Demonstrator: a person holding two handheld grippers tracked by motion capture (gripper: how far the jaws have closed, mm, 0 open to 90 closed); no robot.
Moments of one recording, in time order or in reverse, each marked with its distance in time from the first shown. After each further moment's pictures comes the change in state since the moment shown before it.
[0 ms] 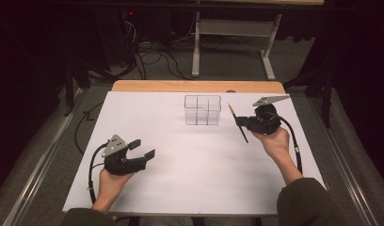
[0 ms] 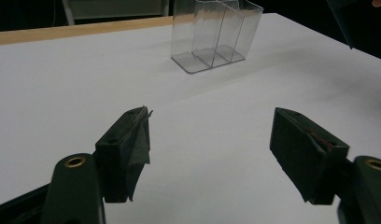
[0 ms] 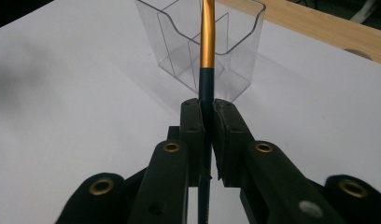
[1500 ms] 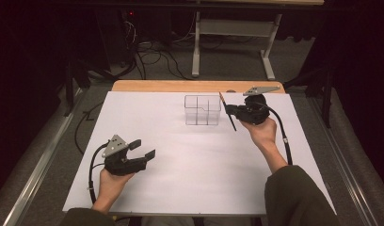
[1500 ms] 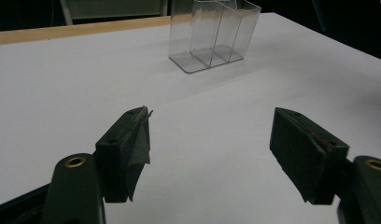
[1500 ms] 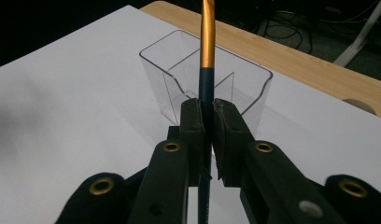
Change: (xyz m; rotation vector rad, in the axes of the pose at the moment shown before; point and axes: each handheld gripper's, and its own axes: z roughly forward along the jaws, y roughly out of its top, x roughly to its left) left arm -0.001 0.000 0.001 0.002 -0.006 0.002; right arm 0.008 0.033 0.020 -0.102 -0.003 -0.011
